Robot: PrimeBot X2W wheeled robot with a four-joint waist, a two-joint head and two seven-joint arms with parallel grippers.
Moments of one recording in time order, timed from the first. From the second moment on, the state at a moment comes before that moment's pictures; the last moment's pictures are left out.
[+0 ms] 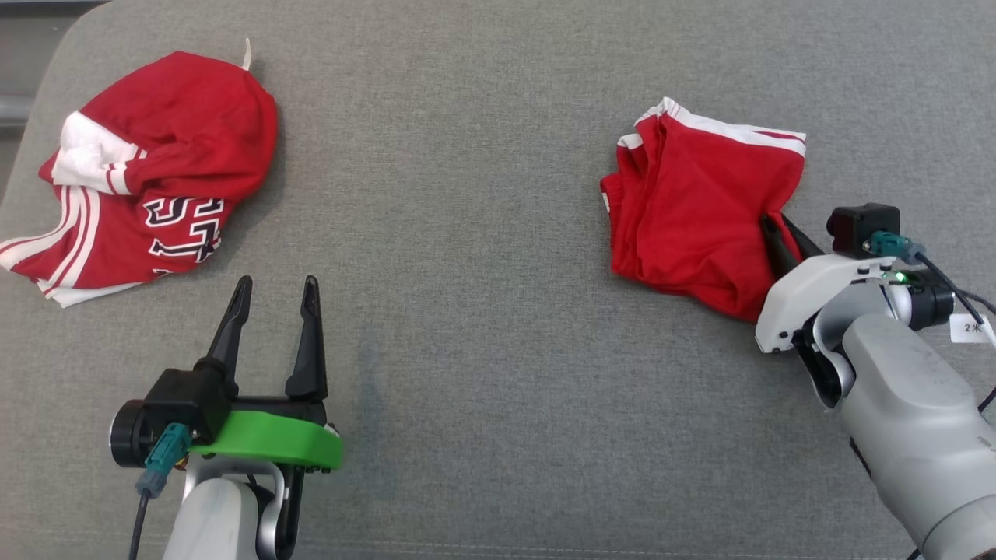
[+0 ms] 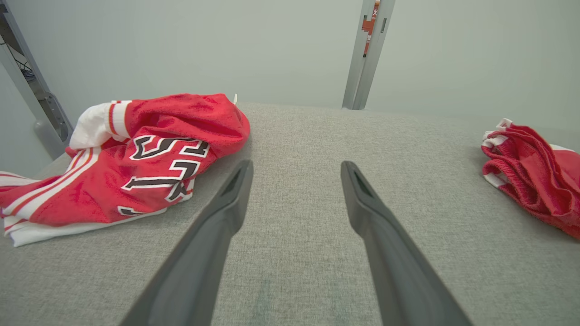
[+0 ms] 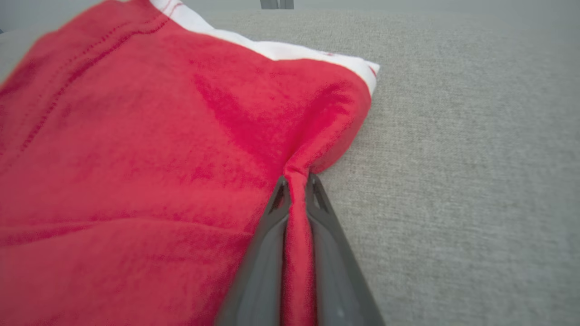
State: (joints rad) left arm -0.19 0.05 -0.09 0.22 -0.22 -0.10 -0.26; right arm -0.71 -0.24 0.34 0.98 0.44 0.13 -0.22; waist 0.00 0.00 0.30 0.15
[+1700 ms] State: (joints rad) left arm -0.31 0.09 -0.04 0.03 -0.14 -0.09 -0.26; right arm -1.32 -0.78 0.70 1.04 0.54 0.13 -0.22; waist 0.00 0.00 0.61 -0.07
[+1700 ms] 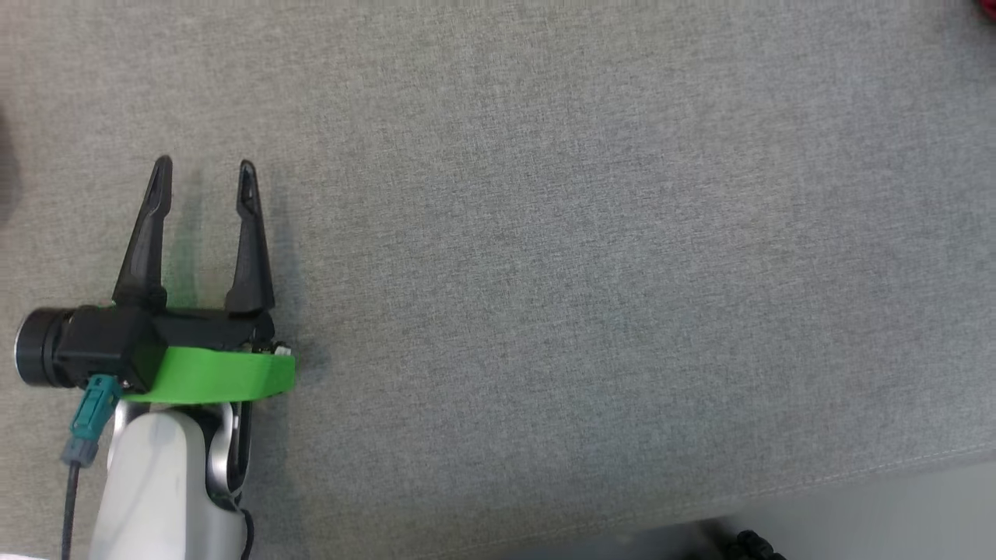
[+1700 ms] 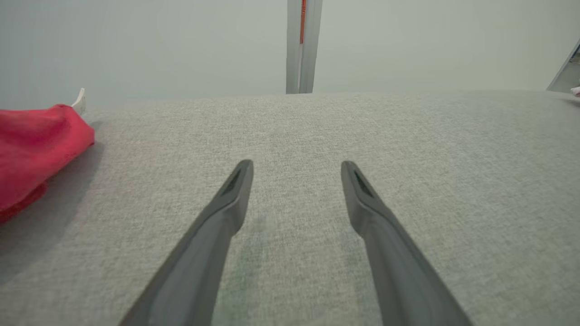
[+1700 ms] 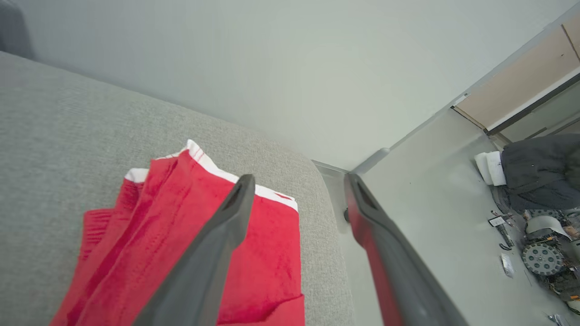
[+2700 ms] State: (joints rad) left arm -0.10 0.06 0.05 0.17 -0.18 -0.10 -0.26; right arm -0.37 -0.38 0.16 0.32 0.35 0.13 -0.26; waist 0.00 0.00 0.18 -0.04
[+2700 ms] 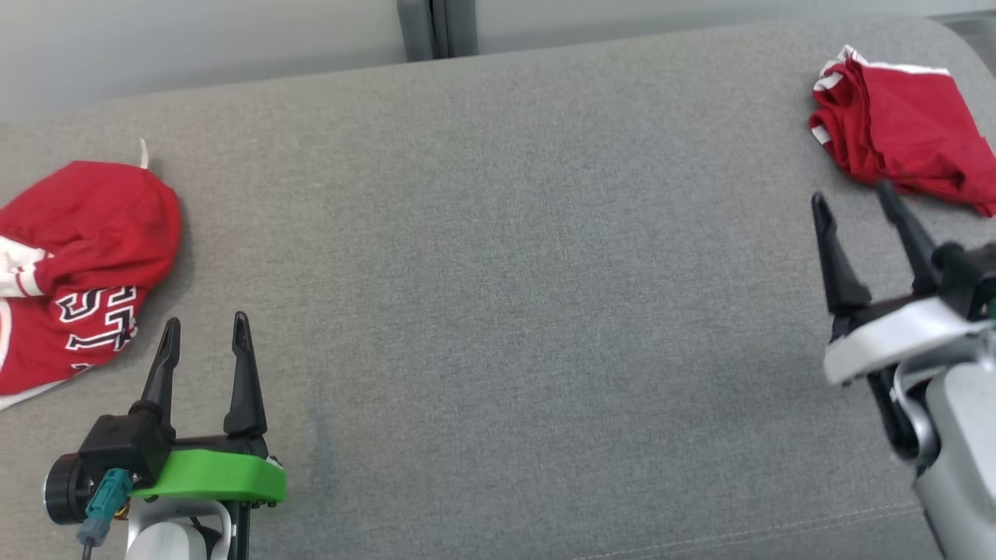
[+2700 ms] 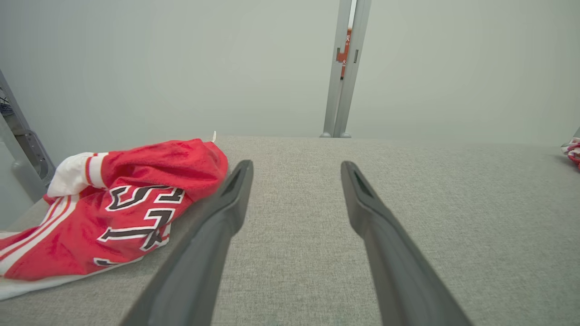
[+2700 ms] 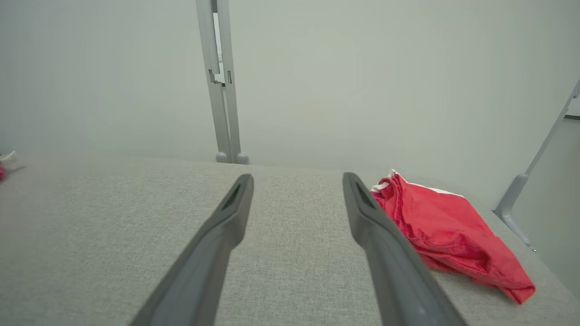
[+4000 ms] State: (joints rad) left arm -0.02 0.06 0.08 0.24 -0.18 -0.12 -0.26; right arm 0.02 -0.16 0.02 0.14 0.26 0.13 -0.26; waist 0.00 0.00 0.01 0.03
